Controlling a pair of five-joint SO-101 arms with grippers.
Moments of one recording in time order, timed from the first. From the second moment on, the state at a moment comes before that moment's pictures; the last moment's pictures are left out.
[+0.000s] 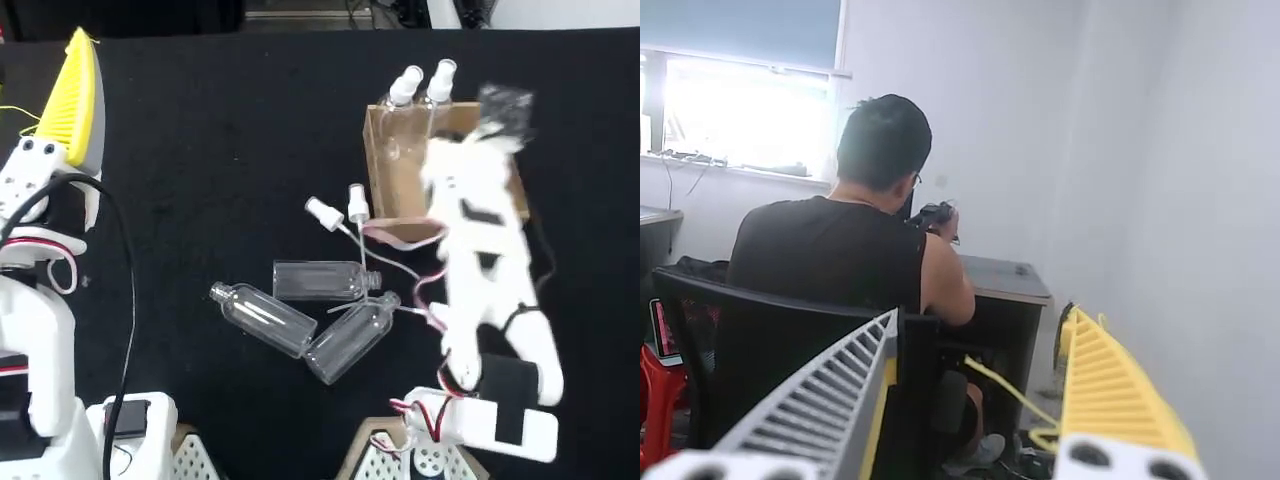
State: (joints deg) left arm -10.9 -62.5 10.3 41.6 5.9; right arm 12.2 -7.6 38.7 8.8 -2.4
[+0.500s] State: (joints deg) left arm -10.2 -62.2 10.5 41.6 5.9; right arm 25.3 0.6 5.2 66.7 6.4
